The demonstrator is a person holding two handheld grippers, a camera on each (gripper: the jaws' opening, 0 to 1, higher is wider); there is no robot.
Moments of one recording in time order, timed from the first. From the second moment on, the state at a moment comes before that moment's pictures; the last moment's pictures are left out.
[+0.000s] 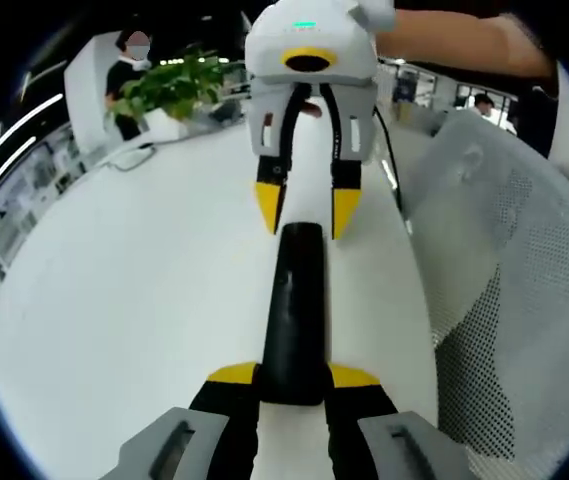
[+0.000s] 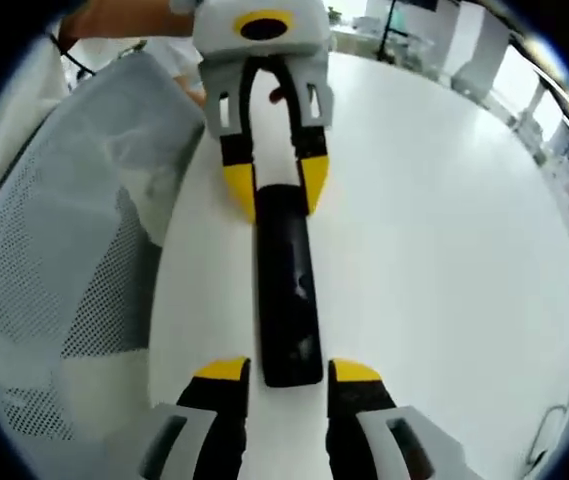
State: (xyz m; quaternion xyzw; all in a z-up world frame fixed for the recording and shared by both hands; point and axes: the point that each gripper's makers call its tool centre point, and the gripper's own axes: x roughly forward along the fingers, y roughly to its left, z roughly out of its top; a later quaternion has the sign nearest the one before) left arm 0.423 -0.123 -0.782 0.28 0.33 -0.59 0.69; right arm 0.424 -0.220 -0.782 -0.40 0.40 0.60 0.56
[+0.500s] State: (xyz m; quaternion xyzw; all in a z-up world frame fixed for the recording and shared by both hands) left arm 0.423 -0.123 -0.782 0.28 0.33 -0.59 0.69; right arm 0.428 -0.223 -0.787 -0.41 0.40 0.60 0.56
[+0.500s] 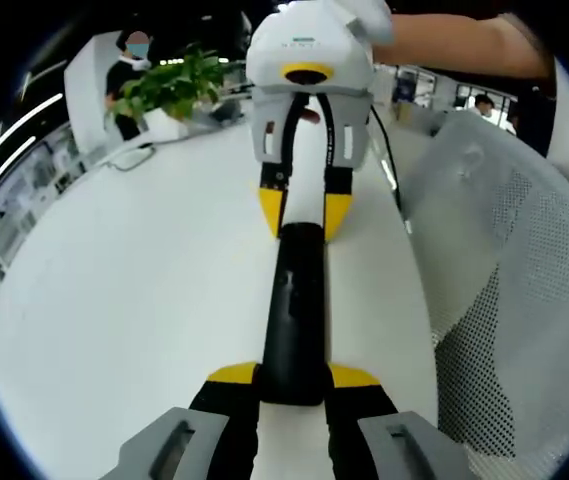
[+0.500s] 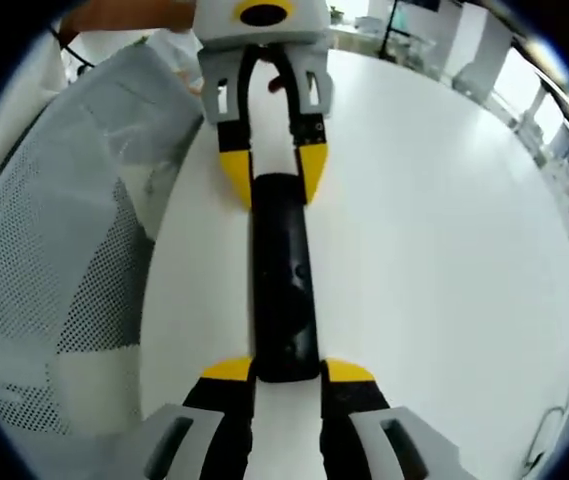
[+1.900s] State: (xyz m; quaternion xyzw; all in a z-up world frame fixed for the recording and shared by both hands) left arm 0.438 -0.127 -0.773 0.27 0.32 -0.59 0.69; right arm 0.443 -0.226 -0.779 -0.43 0.36 0.60 0.57
